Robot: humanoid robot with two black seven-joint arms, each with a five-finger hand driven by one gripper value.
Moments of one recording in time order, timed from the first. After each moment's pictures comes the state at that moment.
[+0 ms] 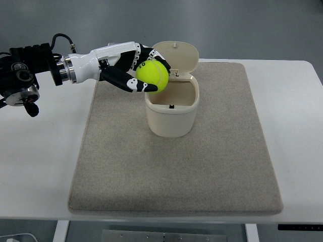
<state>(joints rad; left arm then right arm) -1.23 0.76 -0.08 -1.41 0.49 -0.24 -0.32 0.04 0.00 -0.03 0.23 0.03 -0.15 0.36</state>
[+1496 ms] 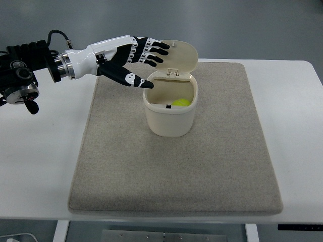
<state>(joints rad) -1.23 0.75 -0.11 -1.40 0.47 -0.19 -0.32 0.04 0.00 -0.03 0.23 0.03 -0.15 0.36</state>
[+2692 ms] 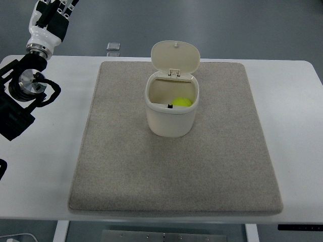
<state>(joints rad) -0.94 0.30 -0.71 -0.56 -0.21 -0.27 -0.45 0.04 0.00 -0.03 0.23 0.03 -0.15 0.36</state>
